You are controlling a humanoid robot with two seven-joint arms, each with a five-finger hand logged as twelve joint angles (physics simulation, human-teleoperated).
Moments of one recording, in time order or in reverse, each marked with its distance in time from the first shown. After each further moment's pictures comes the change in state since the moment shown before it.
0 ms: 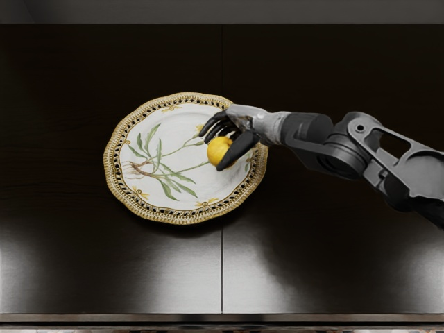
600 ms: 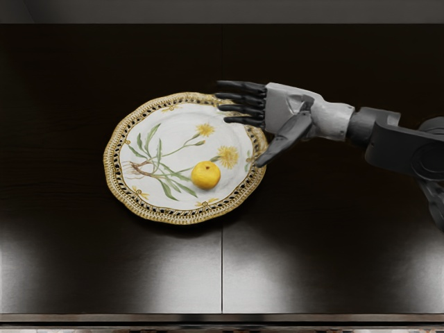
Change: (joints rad) left arm -0.005 0.000 -0.001 0.000 0.000 0.000 0.000; right arm -0.321 -0.057 0.551 0.002 0.519 0.454 0.000
